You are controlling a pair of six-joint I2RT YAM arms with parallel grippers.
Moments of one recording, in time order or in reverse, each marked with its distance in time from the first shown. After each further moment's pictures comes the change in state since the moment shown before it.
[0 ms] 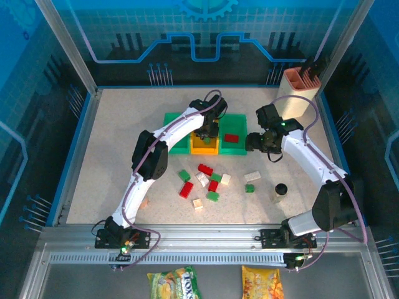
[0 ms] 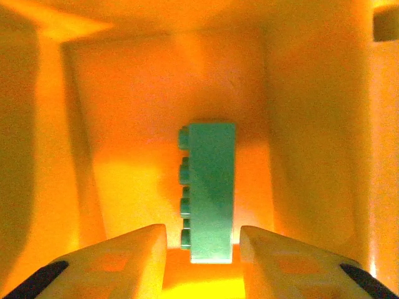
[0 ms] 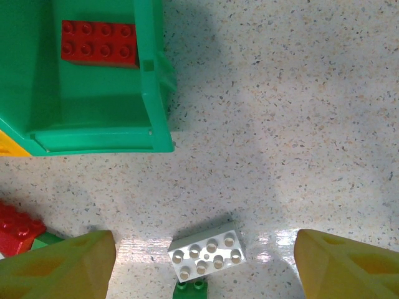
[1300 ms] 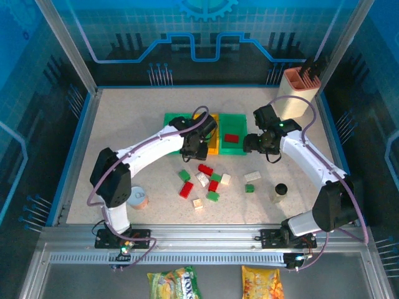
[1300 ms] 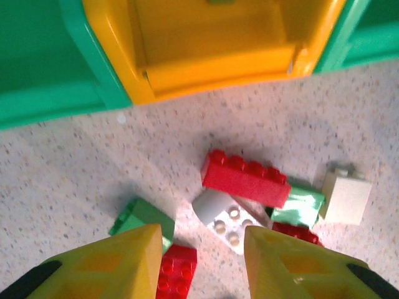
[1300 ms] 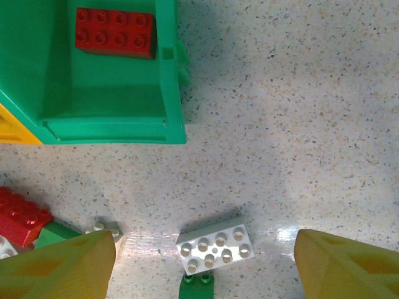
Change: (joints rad) left arm -0.129 -0.584 -0.651 0.049 0.048 -0.078; right arm 0.027 -0.002 0.000 -0.007 -0.007 0.000
